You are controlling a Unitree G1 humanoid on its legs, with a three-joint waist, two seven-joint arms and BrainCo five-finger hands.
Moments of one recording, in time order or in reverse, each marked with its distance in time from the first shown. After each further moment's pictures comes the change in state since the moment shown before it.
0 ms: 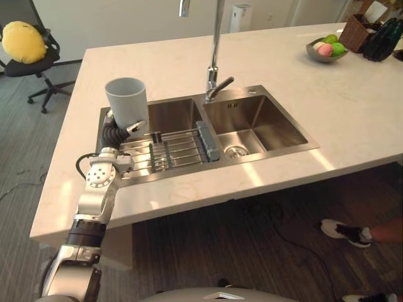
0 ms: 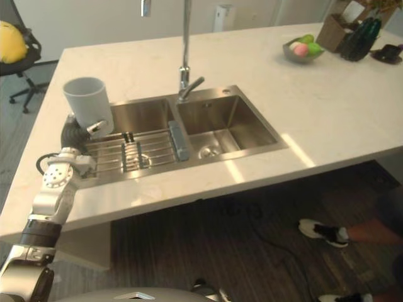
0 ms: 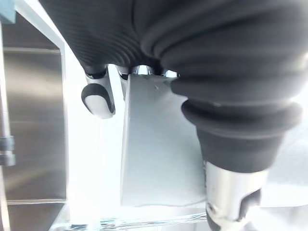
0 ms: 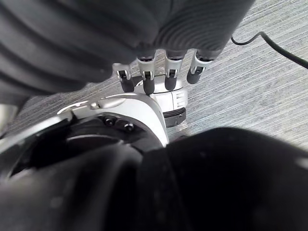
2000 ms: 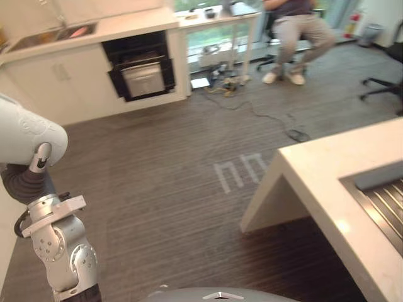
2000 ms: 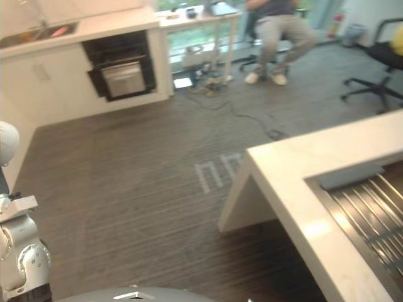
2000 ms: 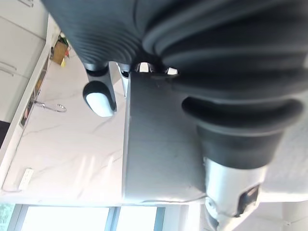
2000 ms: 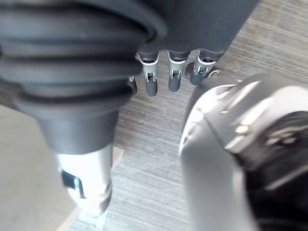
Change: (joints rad) left arm 0.406 -0.317 0.339 -0.508 -0.056 -0.227 -0.075; right arm 0.009 0.023 -0.563 0.125 0.324 -0.134 0.028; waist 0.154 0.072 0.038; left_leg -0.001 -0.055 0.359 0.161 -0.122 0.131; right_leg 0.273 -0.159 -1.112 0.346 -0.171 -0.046
